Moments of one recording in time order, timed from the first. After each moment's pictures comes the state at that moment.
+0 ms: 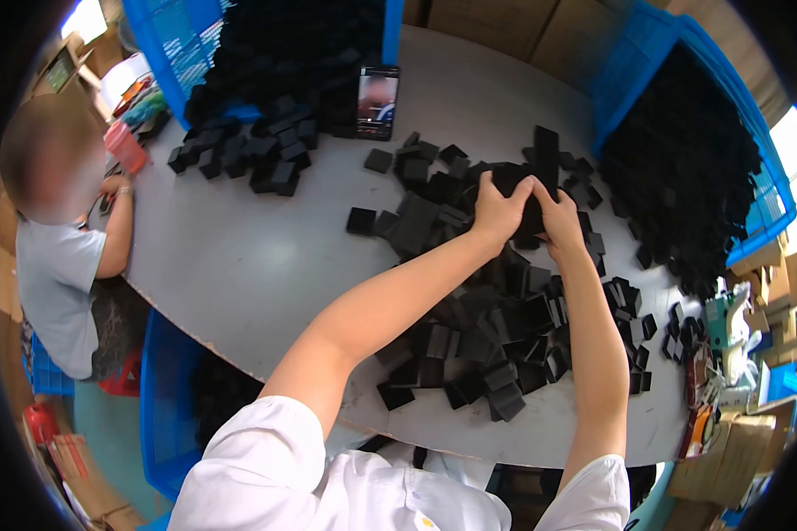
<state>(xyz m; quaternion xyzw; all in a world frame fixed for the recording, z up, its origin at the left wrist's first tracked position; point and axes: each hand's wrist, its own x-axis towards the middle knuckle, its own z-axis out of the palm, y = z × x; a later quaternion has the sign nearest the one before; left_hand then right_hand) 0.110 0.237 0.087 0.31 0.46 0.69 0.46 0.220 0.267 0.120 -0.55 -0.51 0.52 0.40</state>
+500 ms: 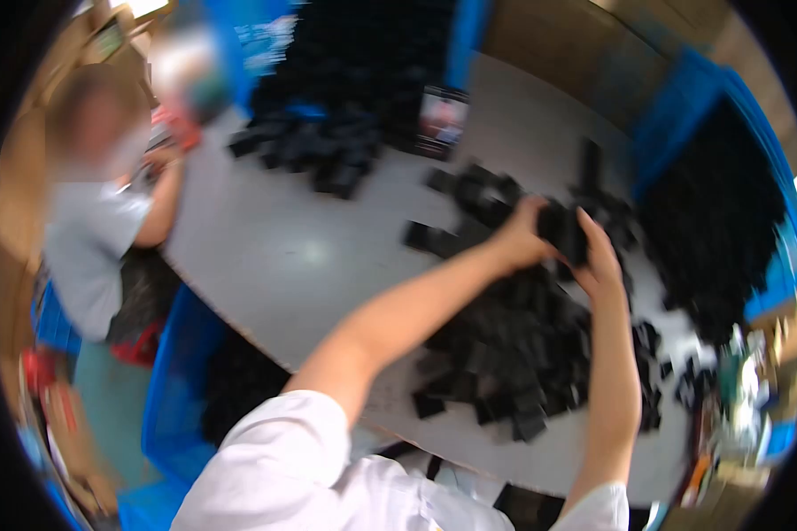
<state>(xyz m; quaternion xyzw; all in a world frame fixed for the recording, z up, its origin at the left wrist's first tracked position) 0.063 0.237 0.054 0.56 0.43 0.62 0.34 0.220 0.275 0.109 -0.34 -0.41 0.74 0.41</state>
